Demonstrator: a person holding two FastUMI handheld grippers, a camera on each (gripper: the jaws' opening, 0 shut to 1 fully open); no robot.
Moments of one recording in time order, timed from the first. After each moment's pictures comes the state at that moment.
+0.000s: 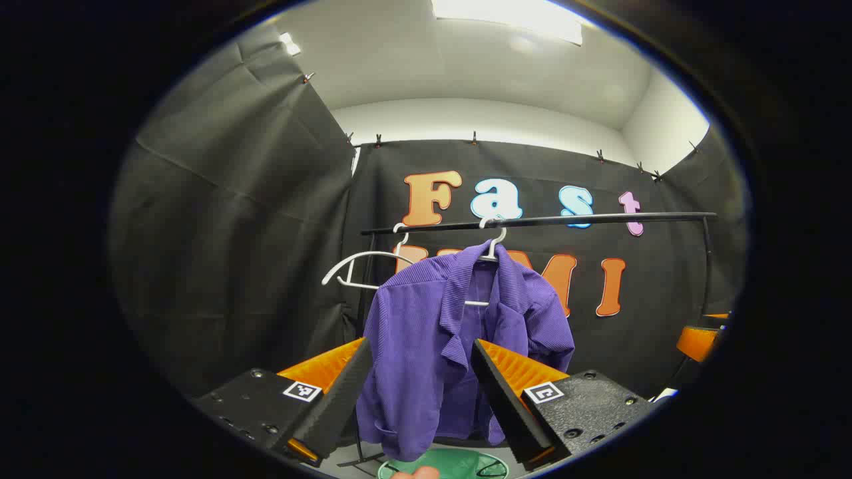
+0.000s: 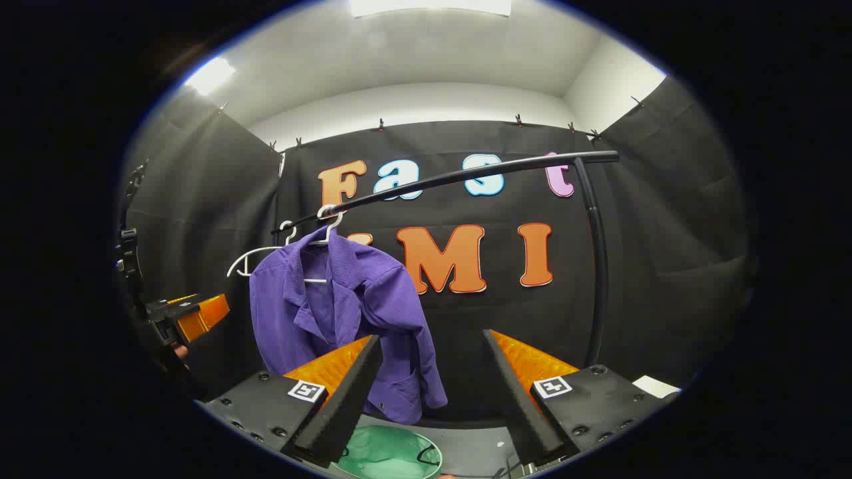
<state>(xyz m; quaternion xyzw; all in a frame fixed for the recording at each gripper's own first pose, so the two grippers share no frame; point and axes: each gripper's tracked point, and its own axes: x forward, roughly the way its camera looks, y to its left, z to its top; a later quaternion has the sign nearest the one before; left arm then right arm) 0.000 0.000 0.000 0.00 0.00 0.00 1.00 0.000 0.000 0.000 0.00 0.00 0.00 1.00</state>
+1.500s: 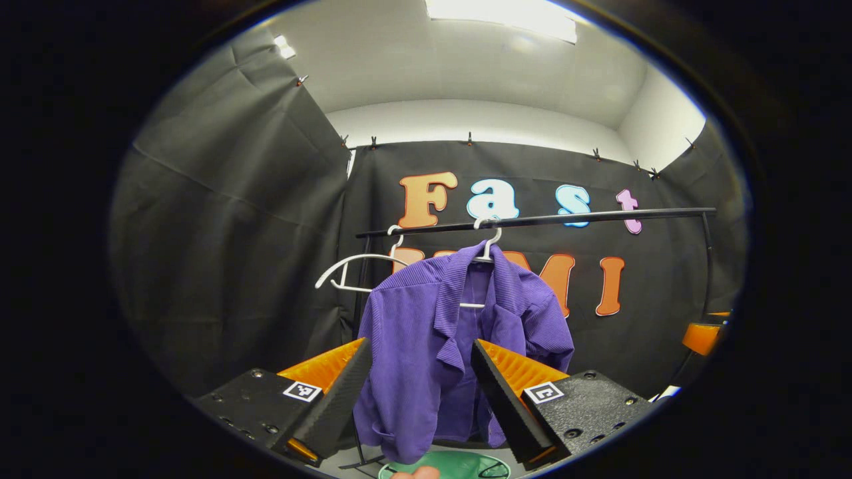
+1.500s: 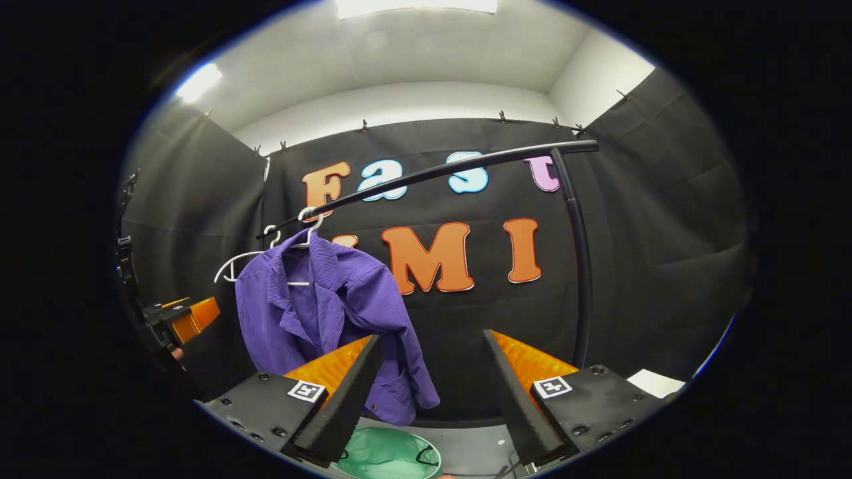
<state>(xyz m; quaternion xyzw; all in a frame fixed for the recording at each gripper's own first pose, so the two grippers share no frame) 0.009 -0.012 0.000 0.01 -0.01 -0.01 1.00 0.004 -0.034 -0.005 0.02 0.00 -0.02 1.00</state>
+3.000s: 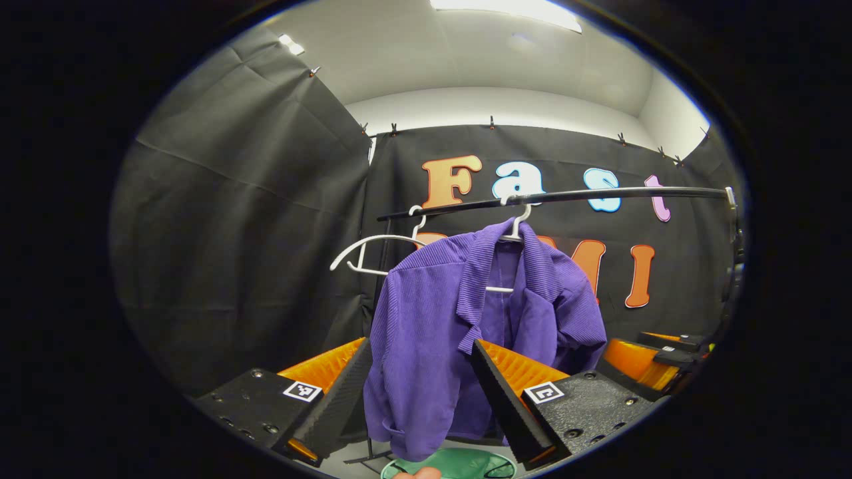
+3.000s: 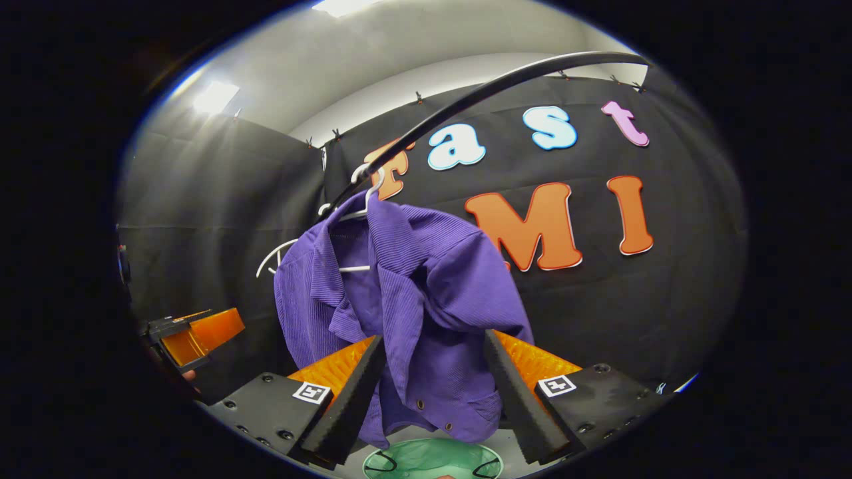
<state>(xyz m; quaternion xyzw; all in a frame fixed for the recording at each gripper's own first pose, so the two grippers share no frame) 0.057 0.011 -0.042 0.01 0.03 0.04 1.00 0.177 0.118 -0.086 0.06 0.05 0.17 0.98</state>
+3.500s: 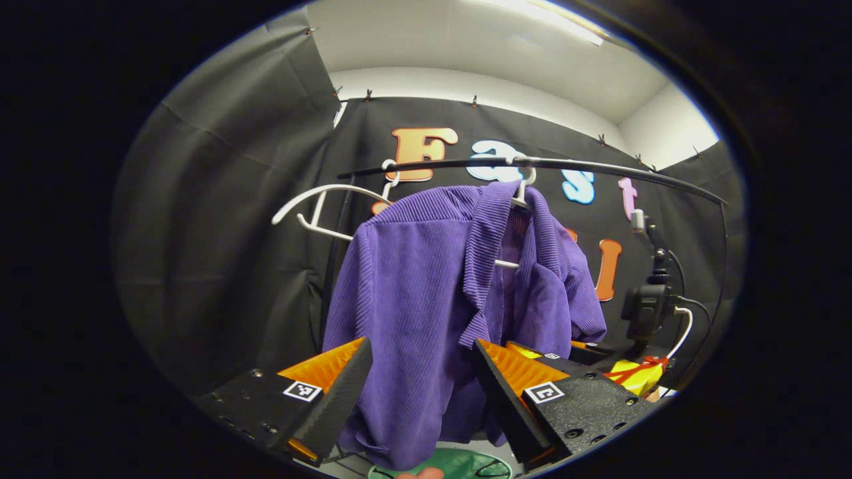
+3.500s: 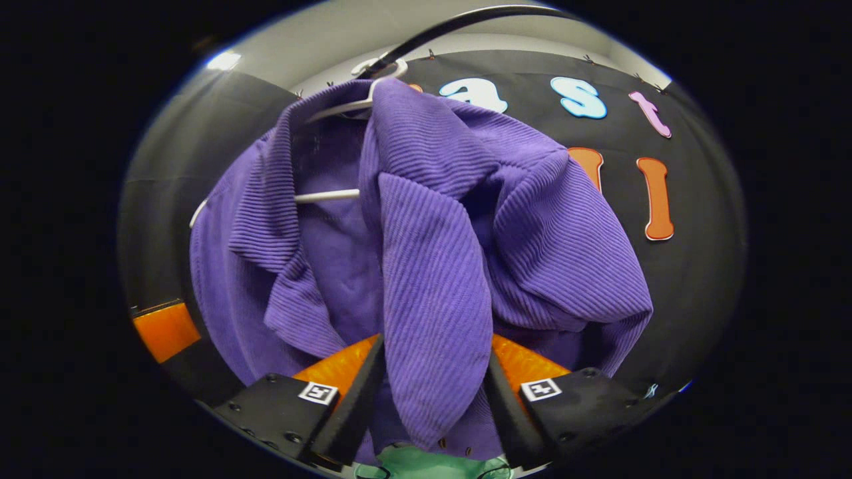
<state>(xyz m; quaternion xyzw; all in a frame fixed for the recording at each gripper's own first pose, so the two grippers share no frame) 0.128 0.011 -0.098 -0.03 0.06 -0.09 0.99 0.299 0.179 -0.167 0.01 0.09 0.10 0.99</state>
